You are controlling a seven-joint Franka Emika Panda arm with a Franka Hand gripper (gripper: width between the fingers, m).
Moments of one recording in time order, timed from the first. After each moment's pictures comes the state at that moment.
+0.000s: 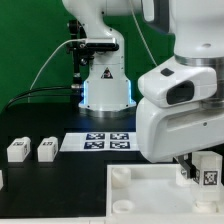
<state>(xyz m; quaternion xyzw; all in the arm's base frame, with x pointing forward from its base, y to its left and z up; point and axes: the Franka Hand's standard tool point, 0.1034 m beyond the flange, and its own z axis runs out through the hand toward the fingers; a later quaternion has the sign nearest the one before) 0.633 0.129 0.082 -0.99 -0.11 0.04 0.08</state>
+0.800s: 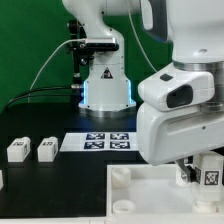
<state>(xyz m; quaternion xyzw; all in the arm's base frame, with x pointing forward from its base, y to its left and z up) 0.623 0.133 0.074 -0.99 -0.12 0.03 0.08</state>
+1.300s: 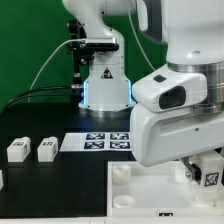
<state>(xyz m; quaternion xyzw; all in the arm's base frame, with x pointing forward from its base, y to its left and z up) 0.625 0.121 0.072 -0.99 -0.12 0.03 0.07</state>
